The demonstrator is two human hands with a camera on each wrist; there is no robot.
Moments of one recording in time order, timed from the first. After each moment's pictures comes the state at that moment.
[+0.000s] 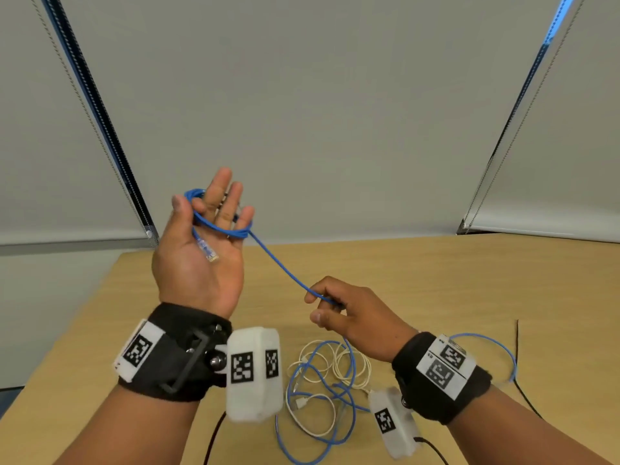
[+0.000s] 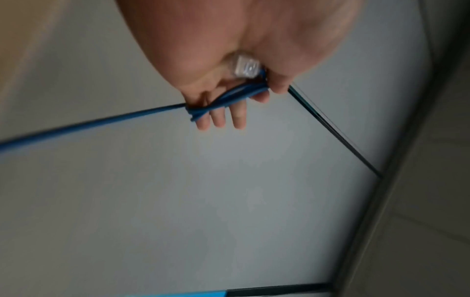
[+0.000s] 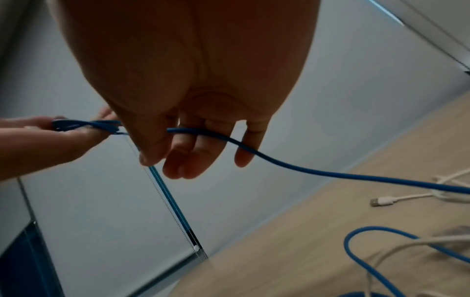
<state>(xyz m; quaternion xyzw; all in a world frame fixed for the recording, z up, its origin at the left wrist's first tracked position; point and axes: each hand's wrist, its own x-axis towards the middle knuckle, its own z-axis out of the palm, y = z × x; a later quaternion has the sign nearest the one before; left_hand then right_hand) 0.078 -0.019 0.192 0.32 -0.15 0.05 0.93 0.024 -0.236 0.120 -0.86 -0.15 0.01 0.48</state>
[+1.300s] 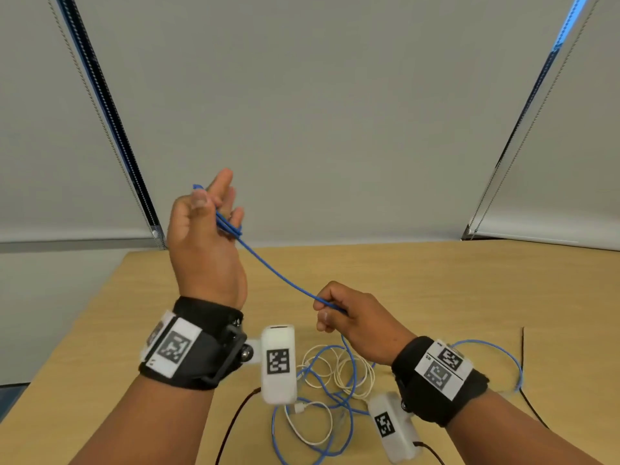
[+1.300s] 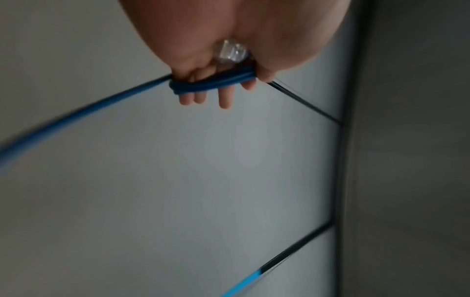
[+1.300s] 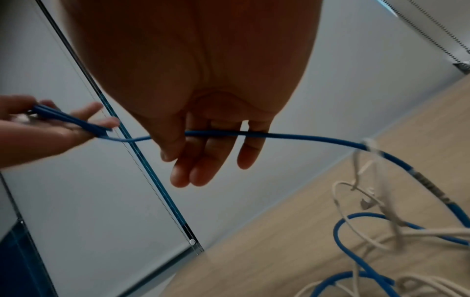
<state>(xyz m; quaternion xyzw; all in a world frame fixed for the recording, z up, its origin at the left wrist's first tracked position) 0.079 -0.027 0.197 0.45 -0.09 0.20 0.86 0.032 -0.236 0.107 -0.86 -0.15 0.02 0.49</state>
